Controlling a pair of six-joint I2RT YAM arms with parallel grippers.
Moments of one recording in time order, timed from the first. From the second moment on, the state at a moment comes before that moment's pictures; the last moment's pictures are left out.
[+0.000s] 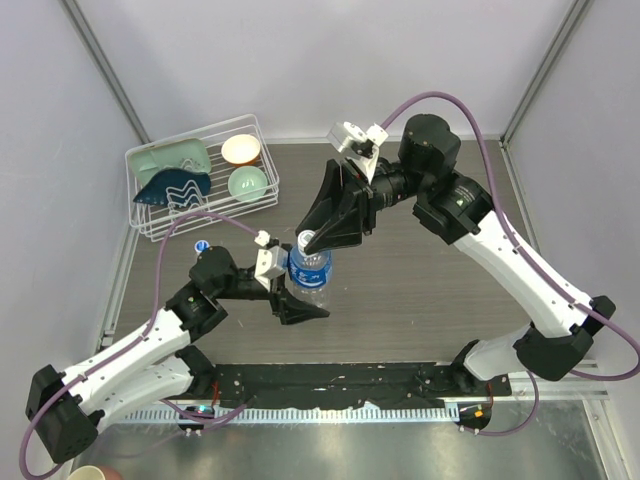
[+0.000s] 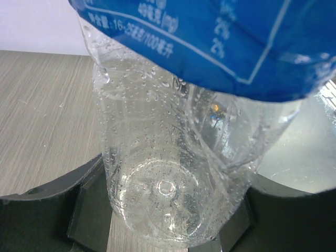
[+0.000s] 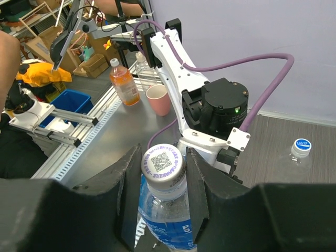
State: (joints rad) left arm -0.77 0.83 0.57 0.32 0.84 -0.14; right arm 0.77 1.40 1.70 -0.23 -1.22 0.21
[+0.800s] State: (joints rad) left arm -0.74 0.84 0.57 0.25 0.76 -0.16; right arm 0.72 1.35 1.65 -0.36 -1.06 0.19
